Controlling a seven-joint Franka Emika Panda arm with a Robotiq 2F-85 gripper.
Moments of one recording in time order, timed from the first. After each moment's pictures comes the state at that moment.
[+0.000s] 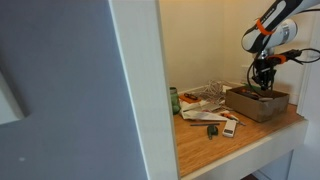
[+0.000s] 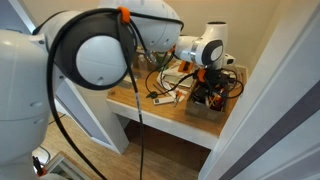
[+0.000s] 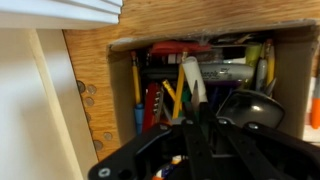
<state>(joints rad) -0.26 0.68 -0.15 -1.47 -0.10 2.19 -0.27</state>
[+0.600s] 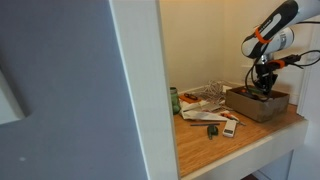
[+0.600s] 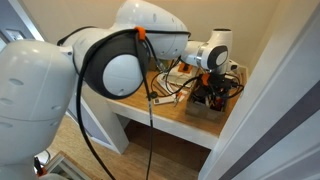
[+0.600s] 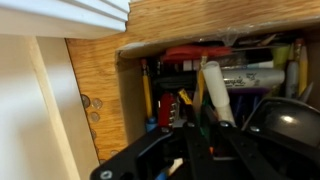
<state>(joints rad) -0.29 0.80 -0.15 -1.33 -0.10 2.12 -0.26</state>
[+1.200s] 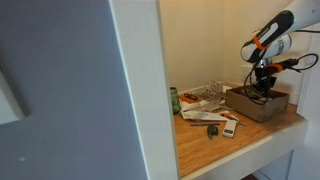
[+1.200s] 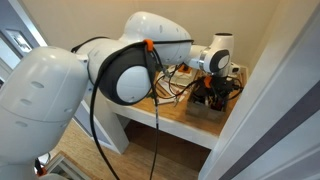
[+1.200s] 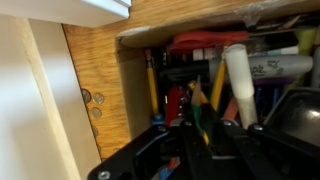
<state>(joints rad) -0.30 0.89 -0.15 -1.23 -0.10 2.11 -0.25</state>
